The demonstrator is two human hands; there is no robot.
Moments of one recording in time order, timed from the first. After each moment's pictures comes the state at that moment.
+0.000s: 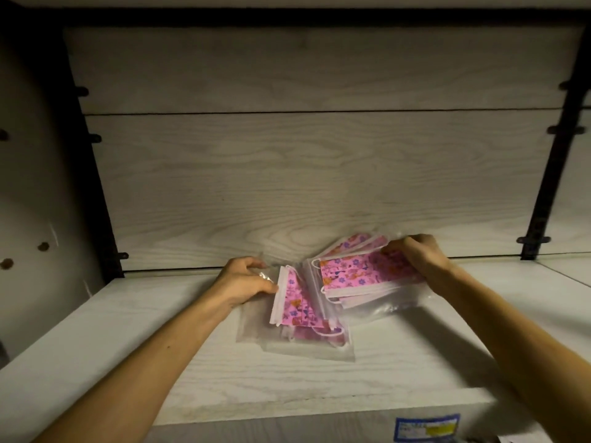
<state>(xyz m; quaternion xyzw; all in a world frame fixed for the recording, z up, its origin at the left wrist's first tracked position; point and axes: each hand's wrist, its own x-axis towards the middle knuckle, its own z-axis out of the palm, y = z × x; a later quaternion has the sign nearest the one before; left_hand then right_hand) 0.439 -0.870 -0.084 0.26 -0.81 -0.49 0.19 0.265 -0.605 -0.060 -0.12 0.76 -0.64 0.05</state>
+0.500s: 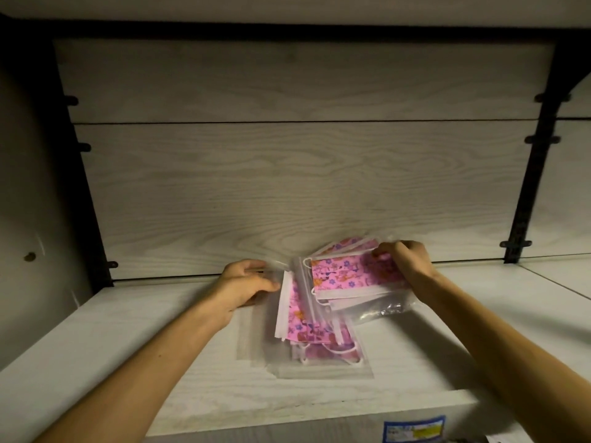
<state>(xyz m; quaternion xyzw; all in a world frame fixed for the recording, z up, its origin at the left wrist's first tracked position) 0.445 -0.851 -0.073 0.24 -0.73 -0.62 0.16 0.267 -0.605 -0.063 -0.10 0.73 -0.68 0.03</state>
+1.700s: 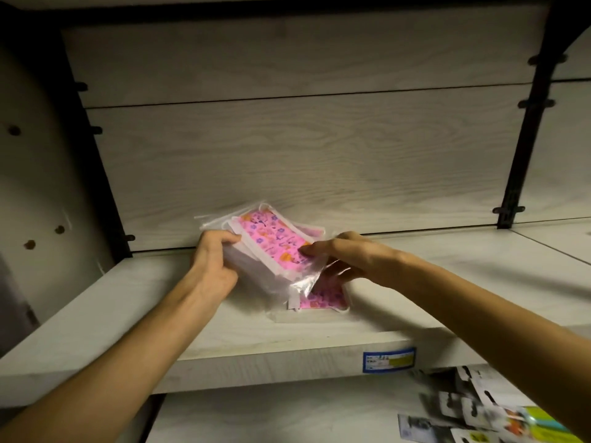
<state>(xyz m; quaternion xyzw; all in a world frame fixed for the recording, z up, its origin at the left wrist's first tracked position) 0.498 -0.812 -0.043 0.28 -0.42 -0.81 0.32 0.380 -0.625 -0.047 -0.29 0.79 -0.48 0.25</state>
